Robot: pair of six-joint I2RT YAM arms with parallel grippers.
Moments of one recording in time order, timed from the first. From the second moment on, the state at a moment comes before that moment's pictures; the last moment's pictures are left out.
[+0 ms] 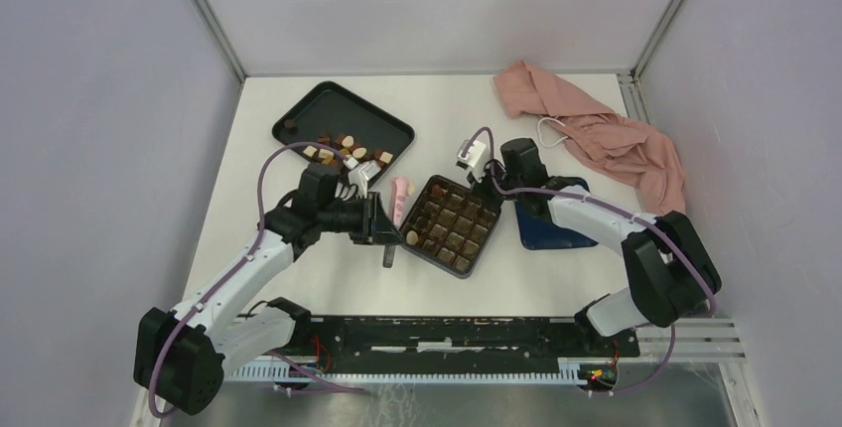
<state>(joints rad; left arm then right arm) -0.41 1.01 0.67 -0.39 0.76 -0.48 0.52 1.46 0.81 -0.02 -0.33 -0.44</state>
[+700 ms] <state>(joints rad) -0.73 1.19 0.70 -0.49 0.45 -0.55 0.49 1.59 0.84 -0.01 -0.37 -0.32</state>
